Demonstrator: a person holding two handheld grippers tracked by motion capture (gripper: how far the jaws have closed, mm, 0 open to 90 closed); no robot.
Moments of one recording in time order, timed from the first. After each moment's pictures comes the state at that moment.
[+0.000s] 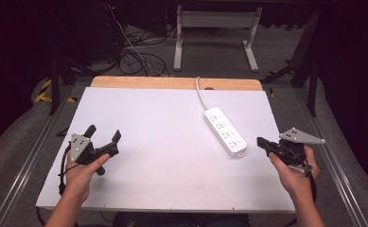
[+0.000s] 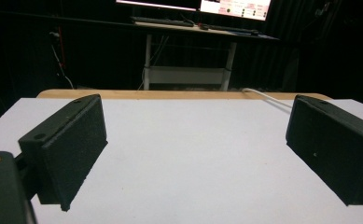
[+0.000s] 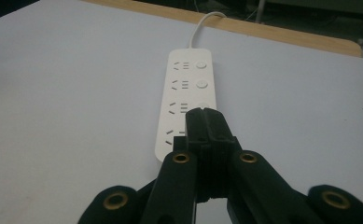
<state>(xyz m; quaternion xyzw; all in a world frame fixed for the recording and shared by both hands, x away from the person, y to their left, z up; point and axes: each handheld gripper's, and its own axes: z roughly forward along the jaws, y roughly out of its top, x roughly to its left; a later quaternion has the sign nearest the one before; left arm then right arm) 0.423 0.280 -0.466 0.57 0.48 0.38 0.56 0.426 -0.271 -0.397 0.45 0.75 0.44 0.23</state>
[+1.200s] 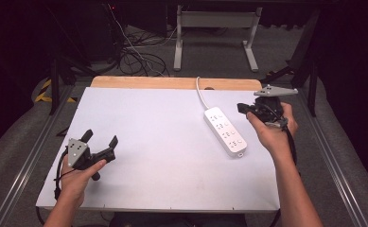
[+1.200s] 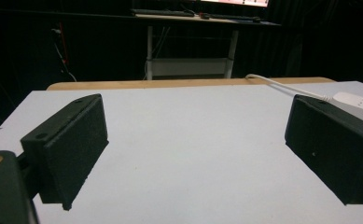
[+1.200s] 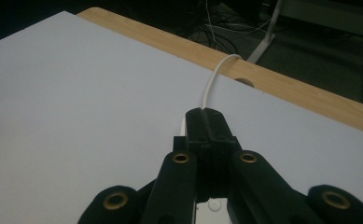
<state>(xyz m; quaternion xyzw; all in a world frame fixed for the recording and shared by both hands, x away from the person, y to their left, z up) 0.408 0.290 -0.472 0.59 0.47 0.38 0.53 0.502 -0.207 -0.326 0.41 0.77 0.42 0.24</state>
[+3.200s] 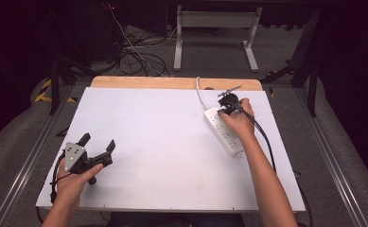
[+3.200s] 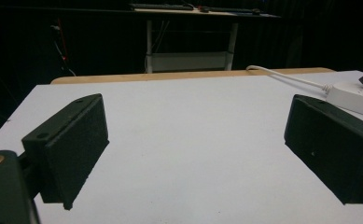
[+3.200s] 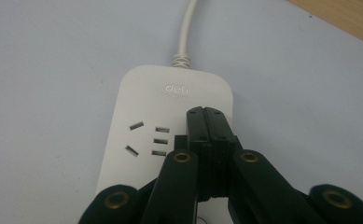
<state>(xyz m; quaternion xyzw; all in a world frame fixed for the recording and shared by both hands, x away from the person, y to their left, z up) 0.401 0.296 -0.476 0.60 0.47 0.38 0.53 0.625 -0.159 -0.441 0.43 0.84 0.26 0.19</state>
